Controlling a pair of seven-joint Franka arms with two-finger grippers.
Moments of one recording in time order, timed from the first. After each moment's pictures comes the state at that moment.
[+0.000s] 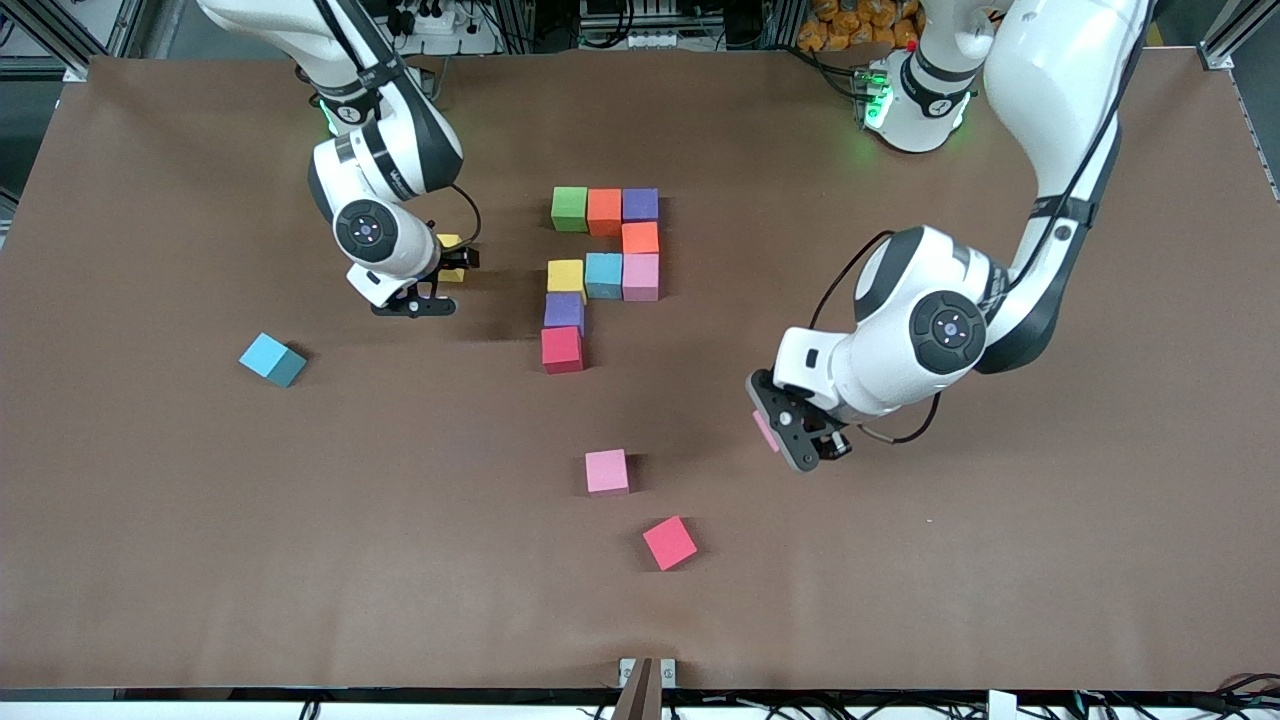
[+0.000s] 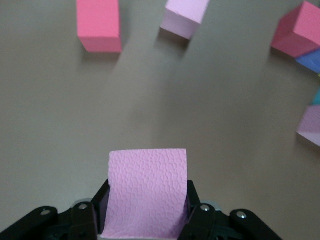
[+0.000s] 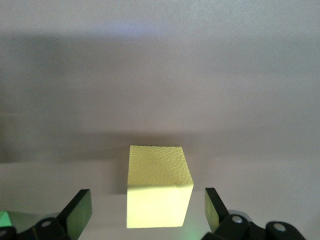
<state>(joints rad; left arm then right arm) -0.16 0.57 -0.36 -1.44 0.00 2.01 0.68 0.41 0.13 0.02 -2.41 0.08 2.17 0.33</state>
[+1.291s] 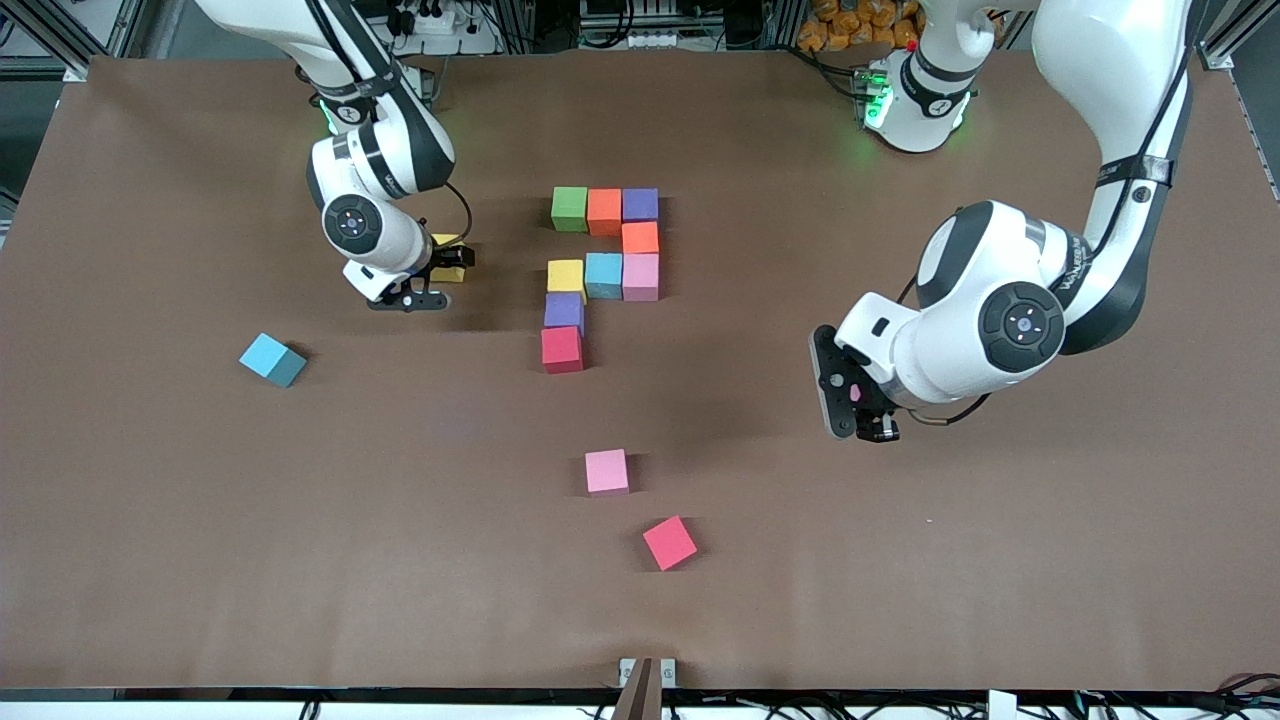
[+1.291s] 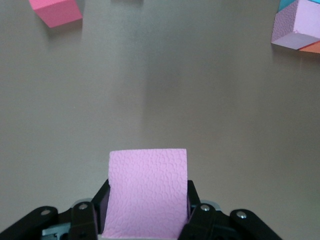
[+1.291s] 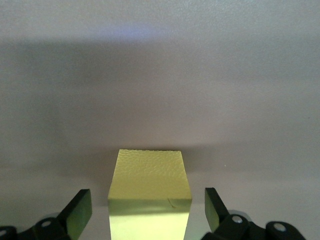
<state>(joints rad) -0.09 0.51 -0.35 -1.47 0.00 1.87 1.03 0.41 0.13 0.01 -2.52 0.14 2.32 0.29</state>
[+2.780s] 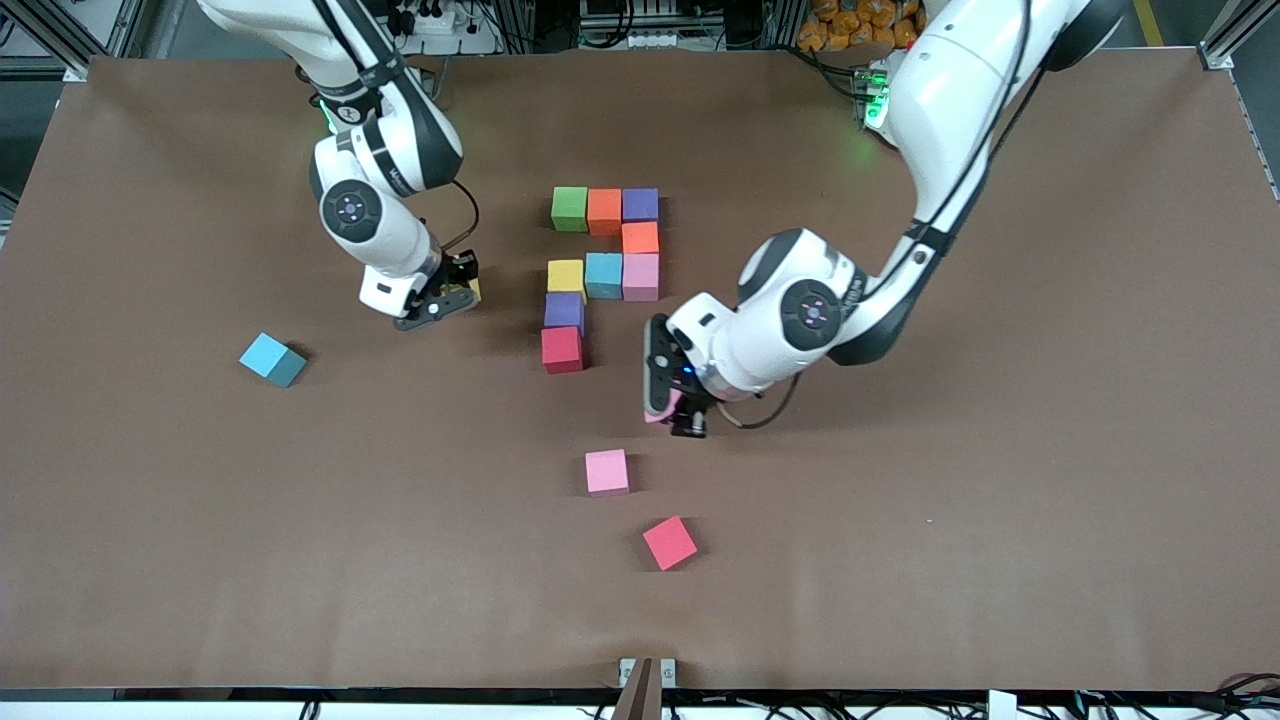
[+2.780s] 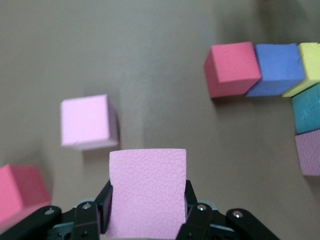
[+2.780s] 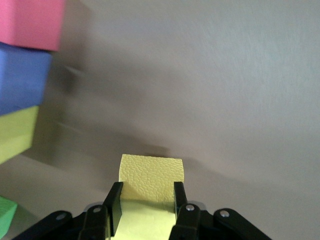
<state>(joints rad) -0.36 0.74 -0.37 -1.44 -0.13 2.36 1.10 0.42 0.12 0.04 -2.38 0.08 2.34 -0.06</state>
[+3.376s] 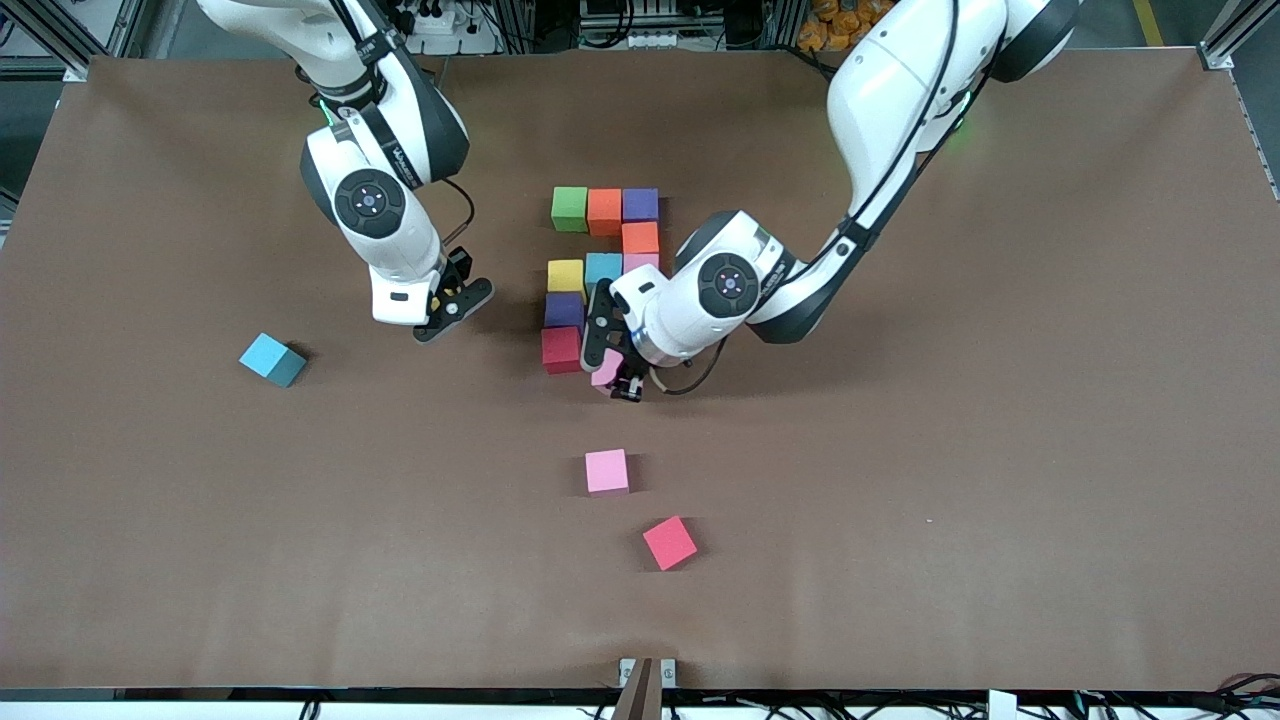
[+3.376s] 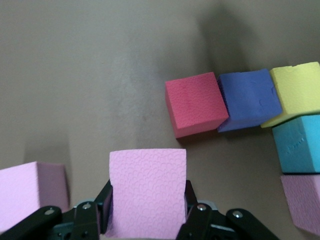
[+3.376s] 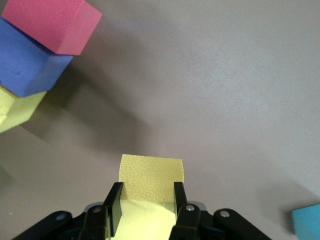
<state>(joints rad) -0.47 0.81 -0.37 -1.44 -0.13 2.45 1.11 0.42 0.12 0.04 -2.21 -0.09 2.14 -0.25</state>
